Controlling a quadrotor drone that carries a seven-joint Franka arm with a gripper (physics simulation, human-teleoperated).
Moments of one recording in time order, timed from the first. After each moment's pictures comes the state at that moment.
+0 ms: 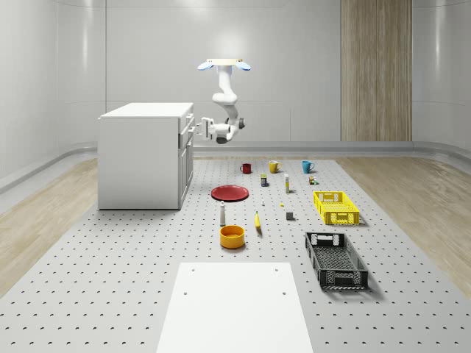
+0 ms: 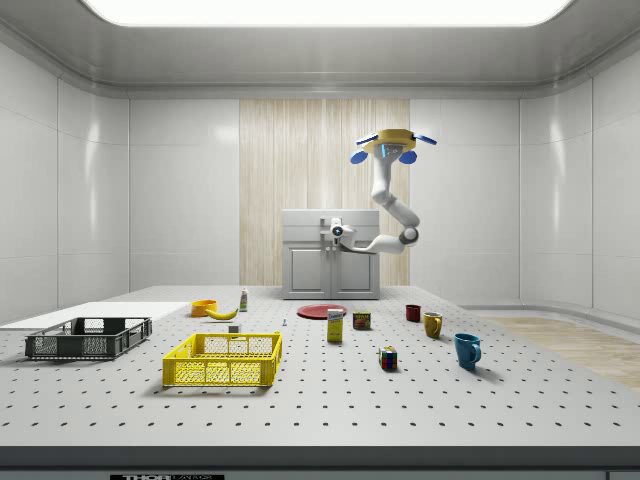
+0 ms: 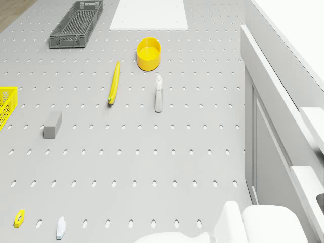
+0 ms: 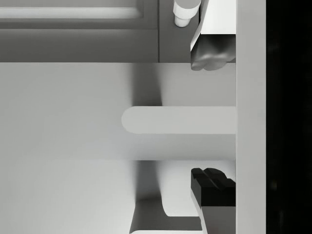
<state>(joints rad) 0.48 -0.83 -0.24 -2.65 1.49 1.92 0.51</state>
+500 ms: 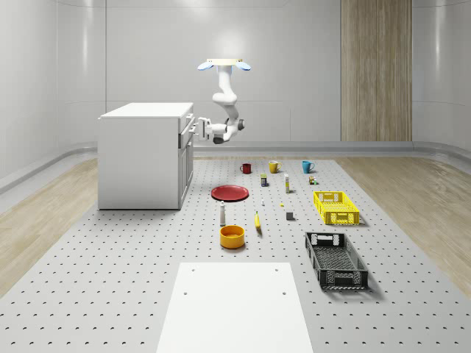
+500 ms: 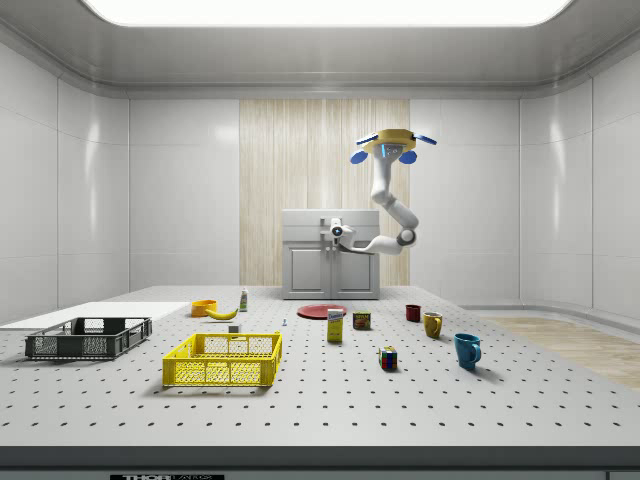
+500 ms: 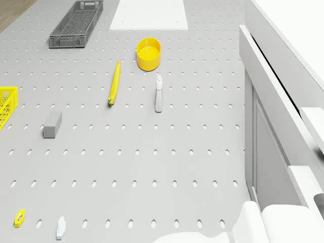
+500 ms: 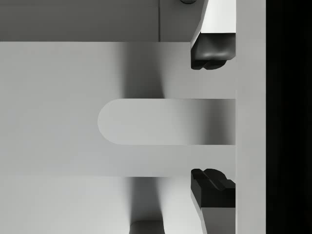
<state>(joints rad) 0.51 -0.80 -0.19 -2.63 1.55 1.97 0.49</state>
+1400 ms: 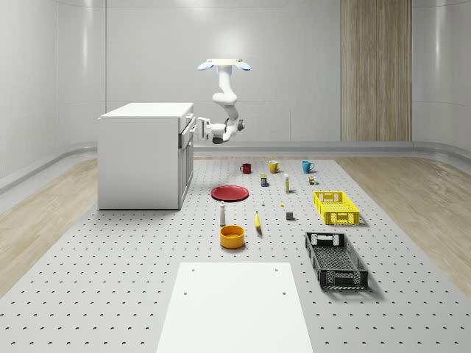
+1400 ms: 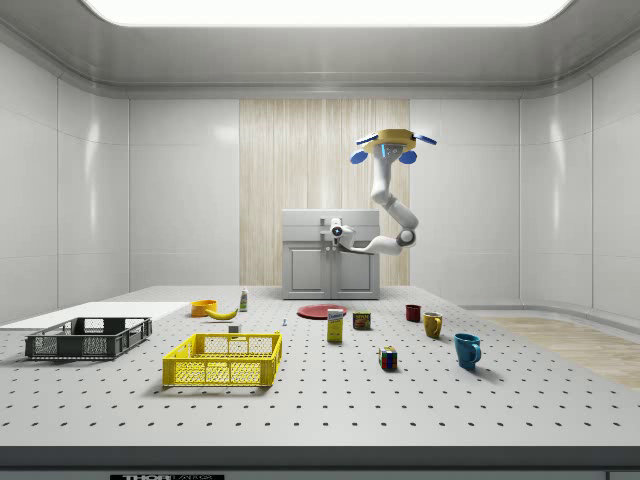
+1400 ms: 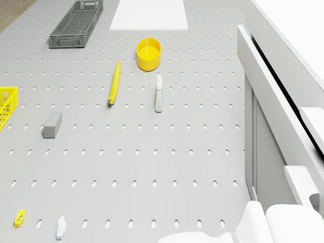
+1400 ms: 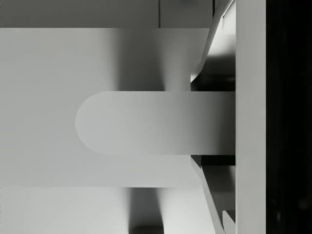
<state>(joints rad) 0.50 -0.80 -0.18 -2.63 1.56 1.97 0.49</state>
